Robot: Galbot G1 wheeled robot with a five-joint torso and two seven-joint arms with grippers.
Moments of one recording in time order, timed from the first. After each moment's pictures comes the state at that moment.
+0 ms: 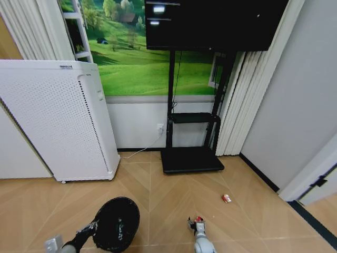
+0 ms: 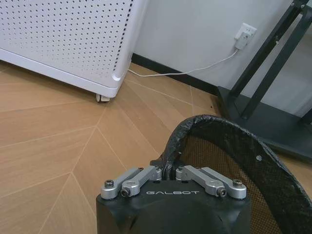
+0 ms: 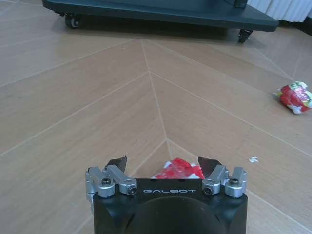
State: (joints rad) left arm 1.89 -1.14 -0.84 -2.04 -0.88 0.35 0.03; right arm -1.18 1.43 0.30 1.01 0.19 -0.04 0.31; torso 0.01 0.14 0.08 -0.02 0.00
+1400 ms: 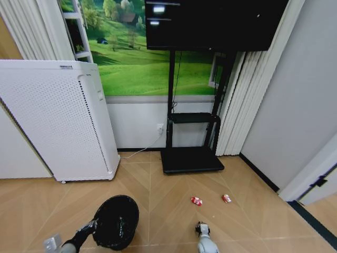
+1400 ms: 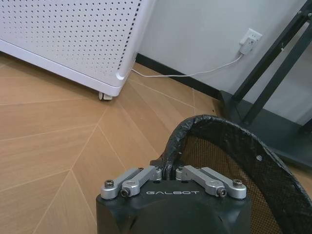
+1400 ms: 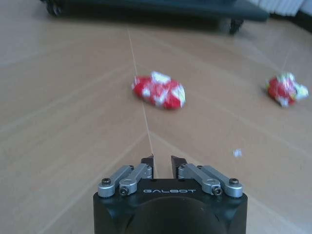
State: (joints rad) left arm 1.88 -1.14 -0.84 -2.02 -0.93 0.35 0.02; right arm -1.16 1.40 0.30 0.97 0.20 -0.02 0.29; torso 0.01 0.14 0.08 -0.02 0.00
